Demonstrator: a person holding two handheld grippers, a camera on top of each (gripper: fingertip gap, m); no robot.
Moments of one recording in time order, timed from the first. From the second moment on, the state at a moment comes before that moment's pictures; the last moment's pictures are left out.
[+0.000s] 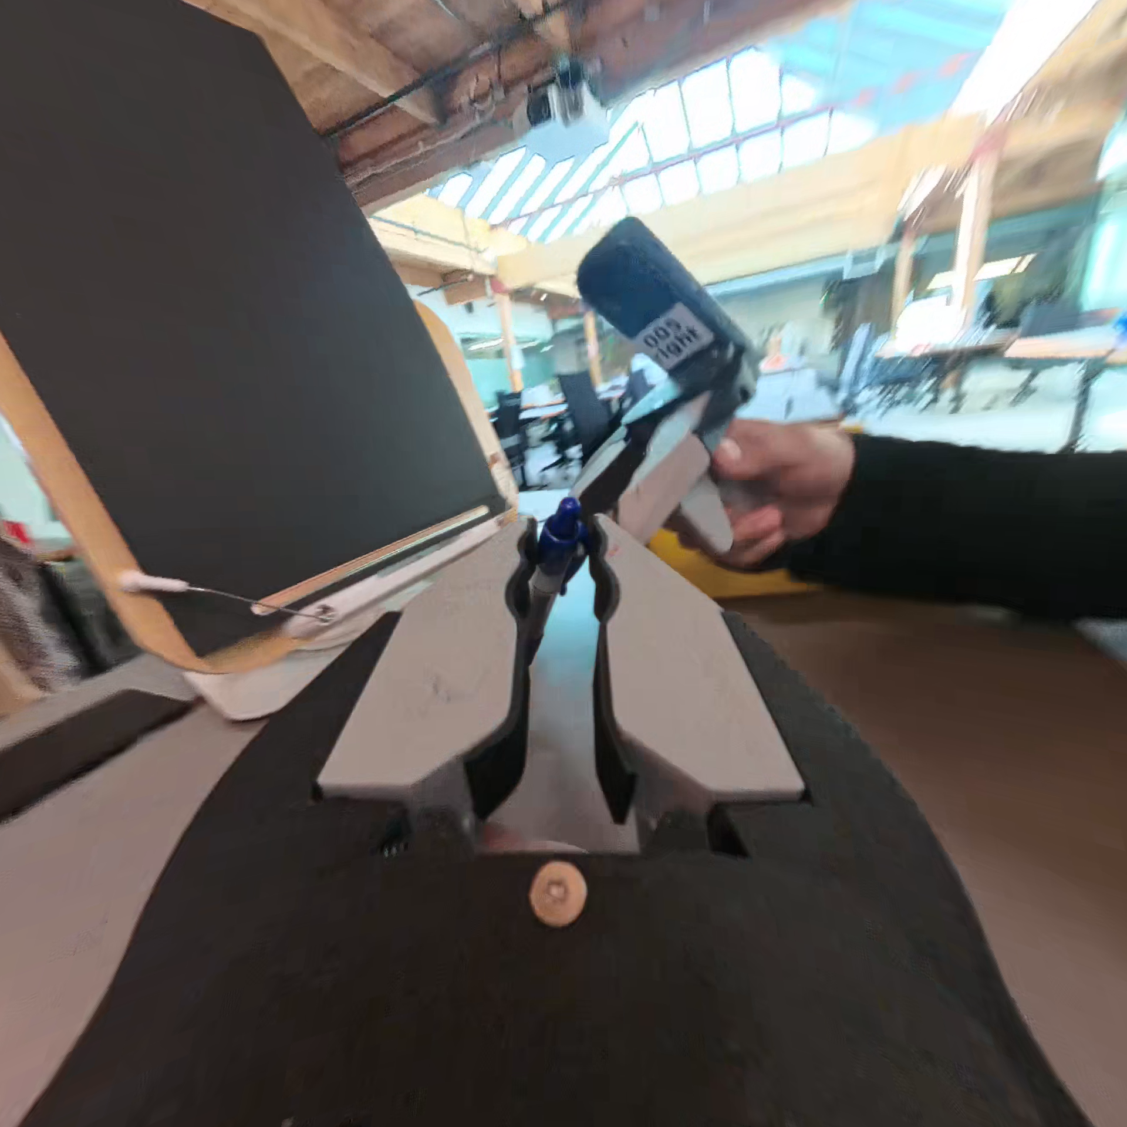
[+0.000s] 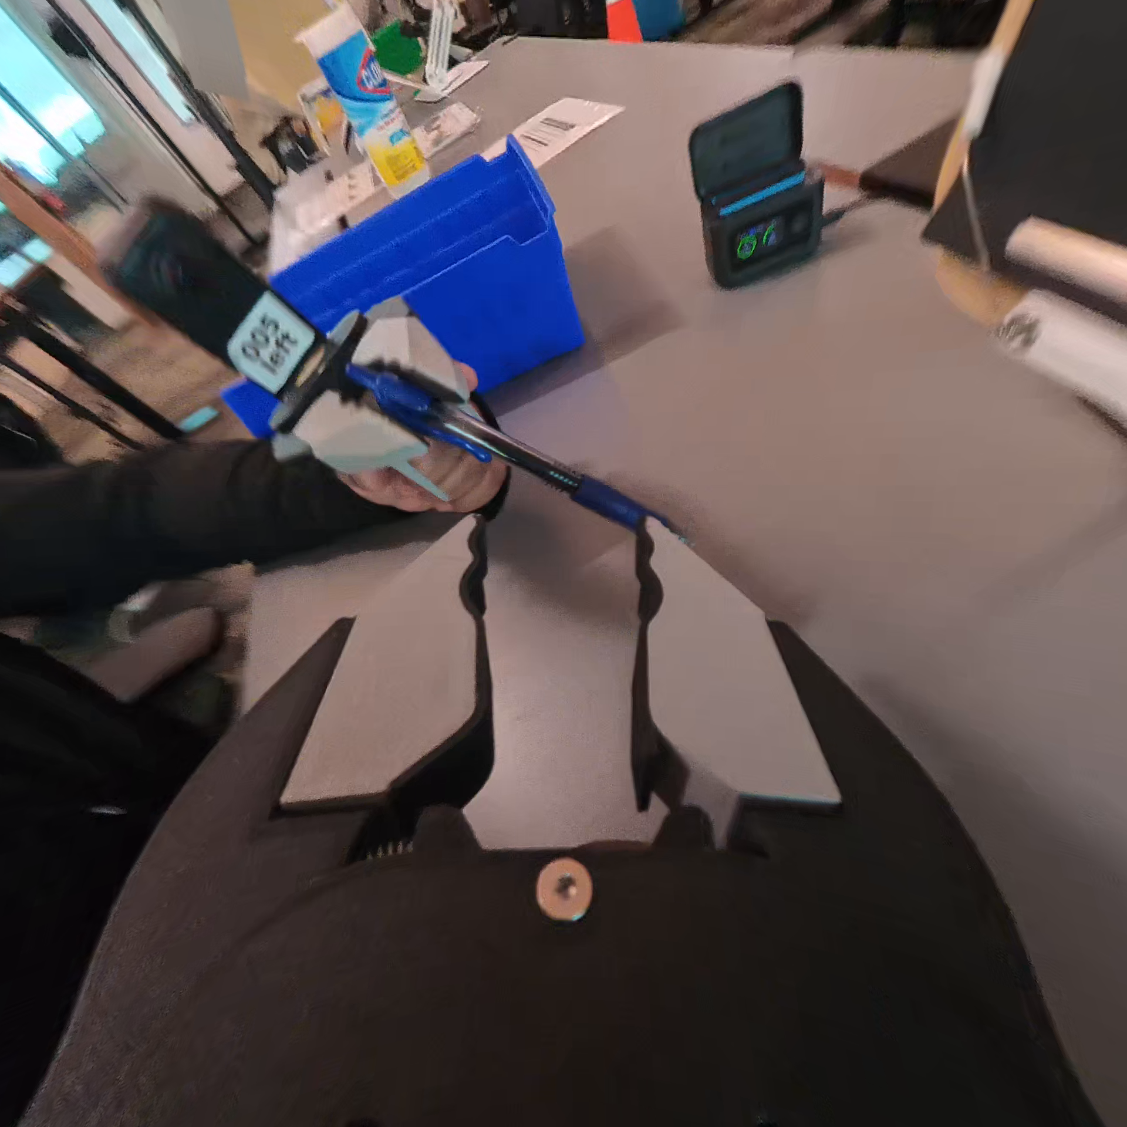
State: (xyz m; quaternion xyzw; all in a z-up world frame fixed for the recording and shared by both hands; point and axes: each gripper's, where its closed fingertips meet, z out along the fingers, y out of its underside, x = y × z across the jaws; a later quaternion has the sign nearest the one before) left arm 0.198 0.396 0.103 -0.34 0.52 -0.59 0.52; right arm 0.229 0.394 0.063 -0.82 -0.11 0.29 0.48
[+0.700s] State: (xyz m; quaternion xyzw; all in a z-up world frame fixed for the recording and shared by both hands) left arm 0.215 0.388 0.068 -0.40 0.56 -0.58 0.45; right arm 0.426 0.262 0.147 -0.91 0.00 -0.18 0.38
